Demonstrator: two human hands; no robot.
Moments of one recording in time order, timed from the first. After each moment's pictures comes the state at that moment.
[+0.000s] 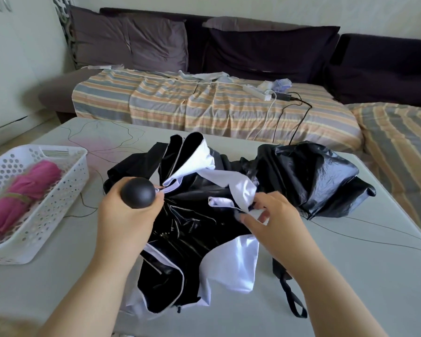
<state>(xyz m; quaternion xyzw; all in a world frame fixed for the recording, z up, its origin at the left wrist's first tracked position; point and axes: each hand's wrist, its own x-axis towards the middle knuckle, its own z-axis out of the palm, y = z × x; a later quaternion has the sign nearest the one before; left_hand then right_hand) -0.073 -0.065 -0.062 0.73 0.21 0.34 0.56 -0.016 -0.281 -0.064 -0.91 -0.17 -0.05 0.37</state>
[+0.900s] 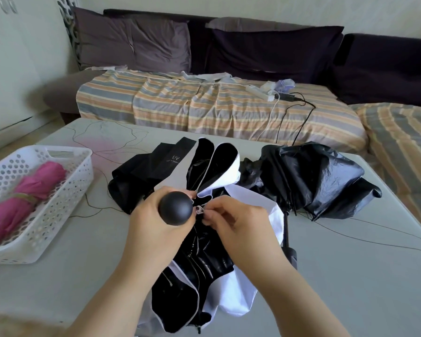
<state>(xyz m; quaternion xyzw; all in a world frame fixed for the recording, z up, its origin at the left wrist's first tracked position) -0.079 -0.087 -0.062 0.78 0.06 0.31 0.53 -0.037 -0.226 -0.065 -0.83 -0.26 -0.06 0.48</state>
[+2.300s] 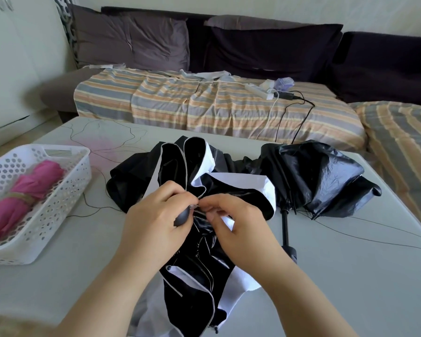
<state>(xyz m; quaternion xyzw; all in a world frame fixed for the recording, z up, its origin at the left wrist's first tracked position) -0.072 -0.070 -0.070 0.89 -0.08 0.39 0.23 -0.034 -0.230 -0.064 -0.82 -0.31 -0.03 0.47</state>
